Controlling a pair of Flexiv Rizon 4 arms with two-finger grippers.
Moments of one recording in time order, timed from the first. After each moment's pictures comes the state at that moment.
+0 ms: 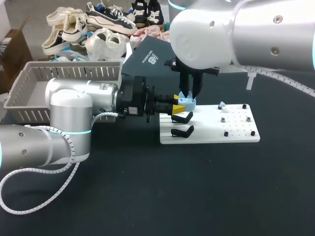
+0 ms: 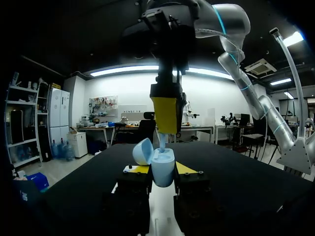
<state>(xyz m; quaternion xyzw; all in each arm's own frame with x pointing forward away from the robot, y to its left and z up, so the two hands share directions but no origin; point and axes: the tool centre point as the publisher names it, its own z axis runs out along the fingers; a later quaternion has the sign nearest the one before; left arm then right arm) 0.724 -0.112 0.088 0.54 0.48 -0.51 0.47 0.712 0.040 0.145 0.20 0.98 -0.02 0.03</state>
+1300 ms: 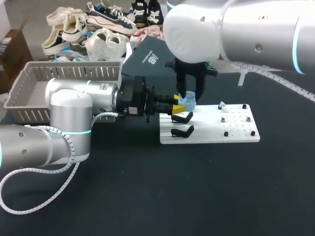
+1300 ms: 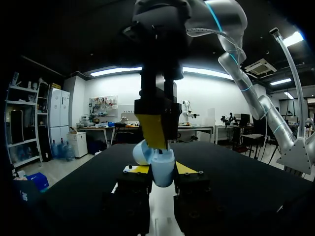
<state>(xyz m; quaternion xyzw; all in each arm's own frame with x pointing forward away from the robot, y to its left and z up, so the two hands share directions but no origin) 0.724 -0.112 0.088 0.54 0.48 -0.51 0.47 0.719 0.039 0.133 0.22 0.97 -0.03 0.00</state>
